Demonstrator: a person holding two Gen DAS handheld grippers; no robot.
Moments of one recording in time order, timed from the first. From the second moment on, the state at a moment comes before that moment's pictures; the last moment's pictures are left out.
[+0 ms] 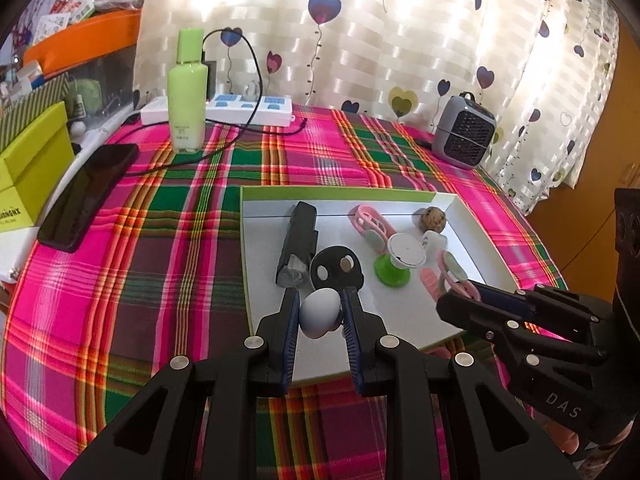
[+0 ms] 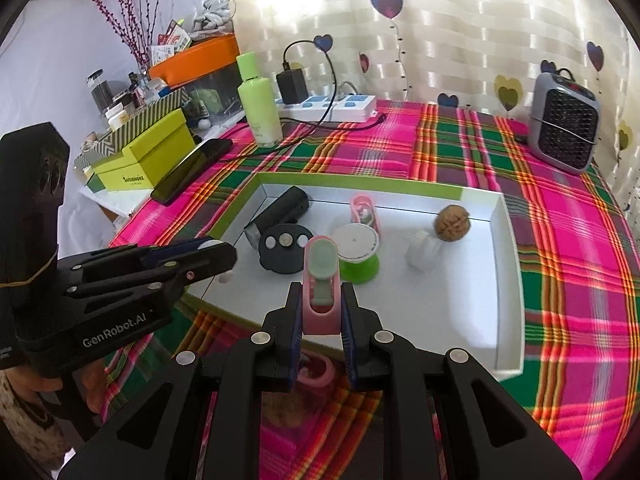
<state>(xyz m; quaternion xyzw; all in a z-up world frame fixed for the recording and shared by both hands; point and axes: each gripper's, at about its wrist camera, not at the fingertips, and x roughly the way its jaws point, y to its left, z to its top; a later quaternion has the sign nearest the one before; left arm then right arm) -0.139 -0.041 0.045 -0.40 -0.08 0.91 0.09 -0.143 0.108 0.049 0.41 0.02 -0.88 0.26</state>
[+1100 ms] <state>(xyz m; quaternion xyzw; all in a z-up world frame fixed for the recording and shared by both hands) -0.160 -0.025 0.025 -0.42 -0.06 0.90 0.09 -0.170 0.097 0.023 0.44 0.04 -0.86 0.27</state>
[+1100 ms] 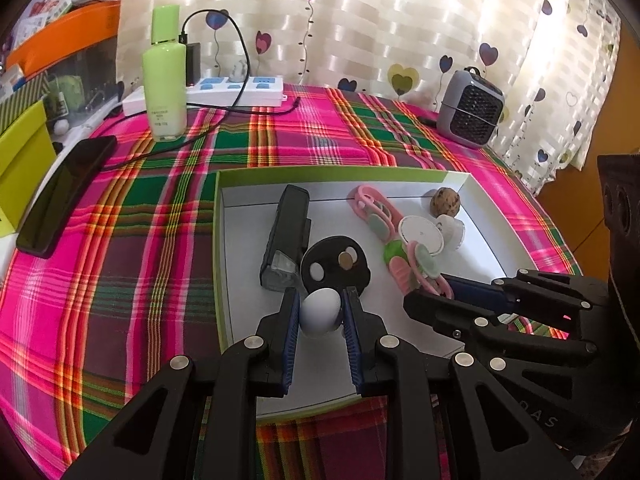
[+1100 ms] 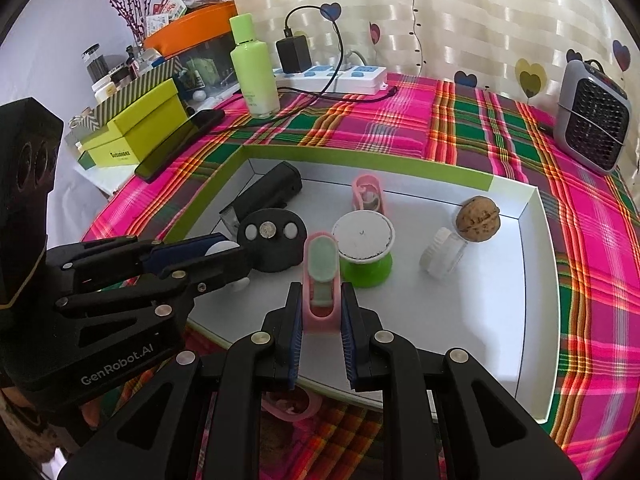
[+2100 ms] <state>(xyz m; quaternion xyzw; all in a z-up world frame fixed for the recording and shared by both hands) -0.161 -0.020 0.025 -0.42 -0.05 0.90 0.09 -0.173 0.100 0.018 0.44 0.04 -0.85 0.27</state>
